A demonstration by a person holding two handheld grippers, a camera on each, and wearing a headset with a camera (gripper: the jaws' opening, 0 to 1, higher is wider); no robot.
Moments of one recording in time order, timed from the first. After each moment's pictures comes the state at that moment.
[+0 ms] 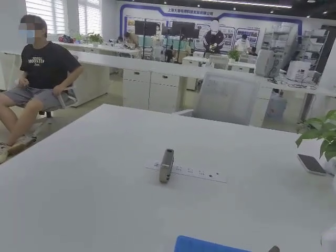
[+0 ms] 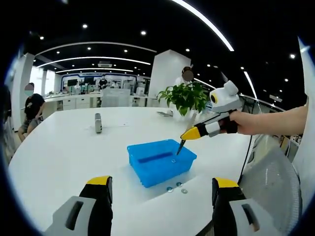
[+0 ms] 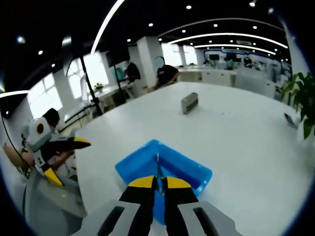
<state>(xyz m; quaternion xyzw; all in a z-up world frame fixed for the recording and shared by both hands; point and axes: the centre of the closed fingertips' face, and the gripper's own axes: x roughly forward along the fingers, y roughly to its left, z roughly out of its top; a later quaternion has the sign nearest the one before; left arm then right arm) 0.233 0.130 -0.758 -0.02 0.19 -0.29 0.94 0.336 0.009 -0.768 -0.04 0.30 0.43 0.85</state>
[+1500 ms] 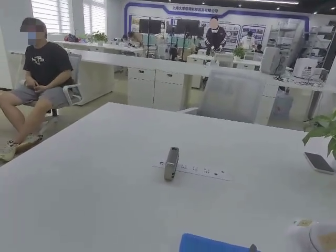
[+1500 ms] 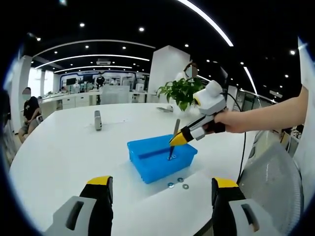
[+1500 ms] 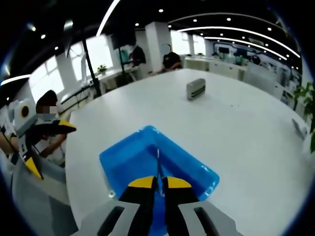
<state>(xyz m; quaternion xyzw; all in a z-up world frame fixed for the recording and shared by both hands) 0.232 0.131 -0.765 0.00 0.21 -0.29 0.93 0.353 0.023 -0.807 -0.10 0.34 0.45 0.82</state>
